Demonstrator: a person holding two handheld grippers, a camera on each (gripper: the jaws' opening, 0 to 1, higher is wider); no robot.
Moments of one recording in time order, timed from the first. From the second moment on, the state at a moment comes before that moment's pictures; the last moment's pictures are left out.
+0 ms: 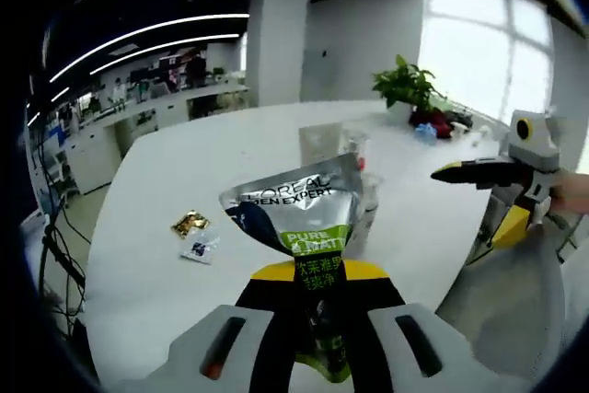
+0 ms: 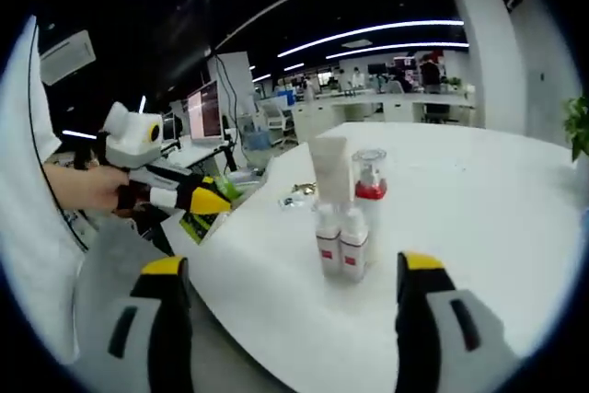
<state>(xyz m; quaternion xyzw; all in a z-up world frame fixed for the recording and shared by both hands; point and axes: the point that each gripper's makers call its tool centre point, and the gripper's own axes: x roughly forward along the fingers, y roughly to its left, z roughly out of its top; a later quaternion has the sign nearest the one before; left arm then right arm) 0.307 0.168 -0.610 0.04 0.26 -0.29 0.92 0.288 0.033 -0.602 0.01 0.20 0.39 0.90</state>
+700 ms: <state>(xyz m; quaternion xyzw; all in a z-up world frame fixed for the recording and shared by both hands) 0.285 0.131 -0.596 0.11 0.22 -0.35 0.90 0.300 0.087 -0.571 0.22 0.18 0.41 0.87</state>
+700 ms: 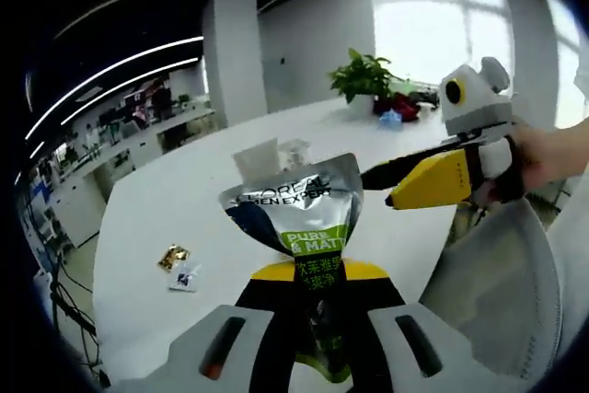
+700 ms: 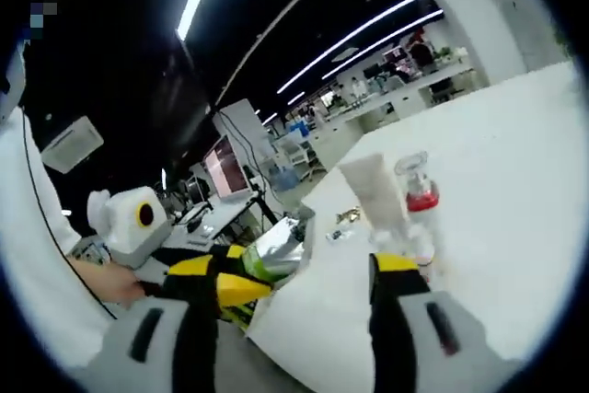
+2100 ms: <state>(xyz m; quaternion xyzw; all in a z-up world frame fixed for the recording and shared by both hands) 0.273 0.113 -0.589 0.05 0.22 -0.40 0.89 0.312 0.087 -0.568 0.42 0.20 0.36 0.81</state>
